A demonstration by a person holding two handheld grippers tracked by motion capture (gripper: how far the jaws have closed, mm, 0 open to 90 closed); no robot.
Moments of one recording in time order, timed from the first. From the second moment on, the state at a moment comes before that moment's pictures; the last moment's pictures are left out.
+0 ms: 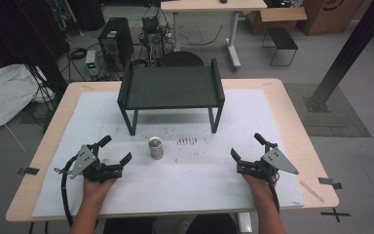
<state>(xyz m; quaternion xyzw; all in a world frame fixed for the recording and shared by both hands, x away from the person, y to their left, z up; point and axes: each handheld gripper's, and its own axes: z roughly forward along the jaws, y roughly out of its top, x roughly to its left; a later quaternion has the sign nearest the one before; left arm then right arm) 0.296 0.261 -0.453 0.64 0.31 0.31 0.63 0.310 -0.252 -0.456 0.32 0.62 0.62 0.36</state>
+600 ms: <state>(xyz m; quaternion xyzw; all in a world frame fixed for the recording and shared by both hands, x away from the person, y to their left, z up) 0.294 0.262 -0.451 0.64 0.33 0.31 0.62 0.309 -0.253 -0.456 0.32 0.62 0.63 0.36</state>
